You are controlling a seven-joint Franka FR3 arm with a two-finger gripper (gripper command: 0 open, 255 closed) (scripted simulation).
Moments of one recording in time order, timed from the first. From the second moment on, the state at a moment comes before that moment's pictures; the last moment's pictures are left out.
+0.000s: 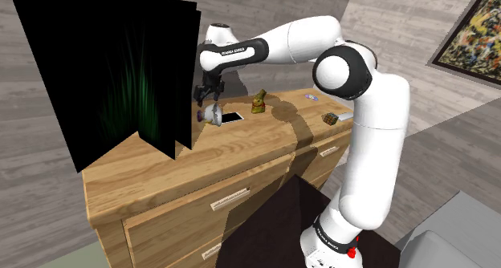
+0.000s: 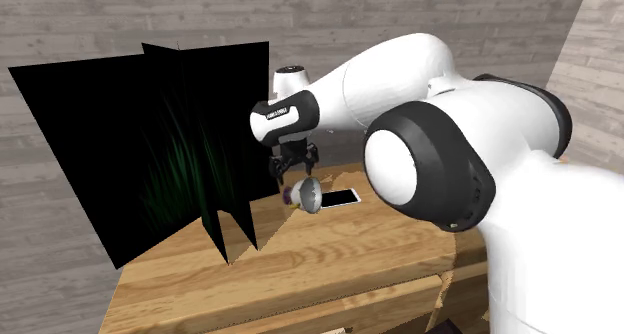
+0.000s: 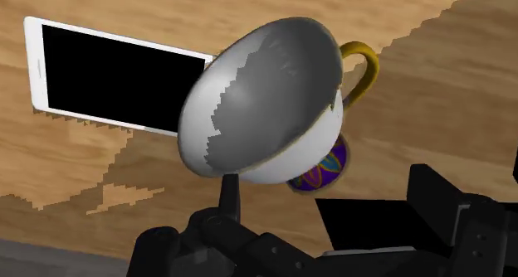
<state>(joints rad) 0.04 0.37 -0.04 -1.66 -0.05 2.15 -0.02</state>
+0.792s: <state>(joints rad) -0.13 0.58 0.19 -1.49 -0.22 2.19 0.06</state>
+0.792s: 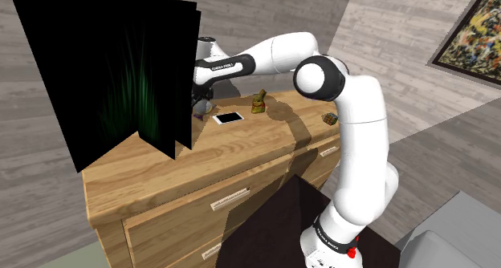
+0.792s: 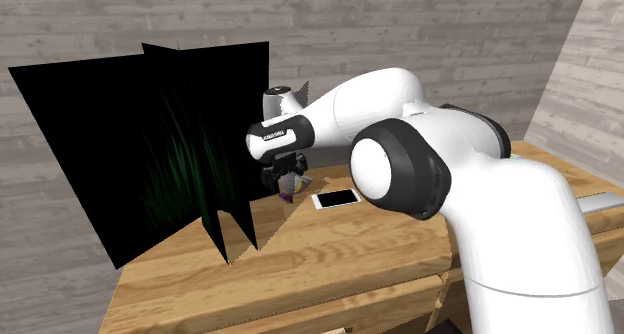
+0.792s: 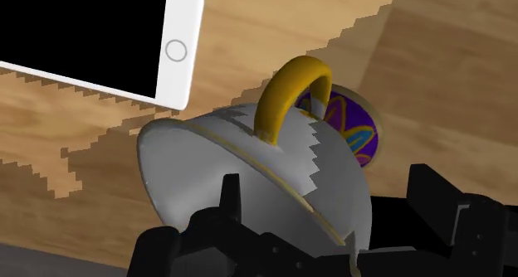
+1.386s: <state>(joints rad) -0.13 0.58 0.21 -1.51 -0.20 2.19 0.06</state>
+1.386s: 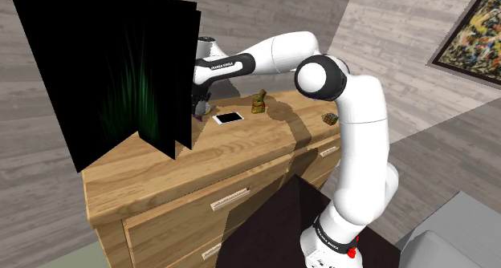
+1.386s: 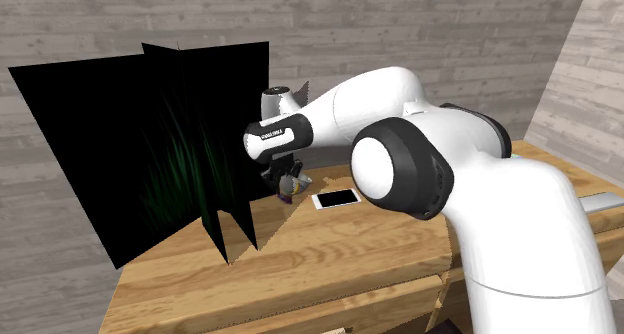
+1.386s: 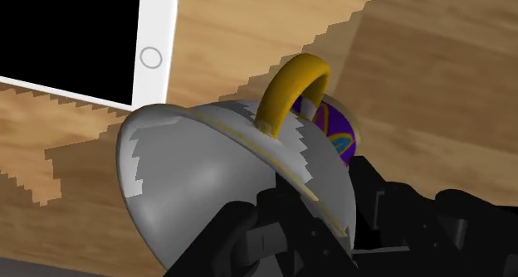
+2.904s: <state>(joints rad) -0.14 0.52 0.21 -1.44 -0.18 2.04 0.04</state>
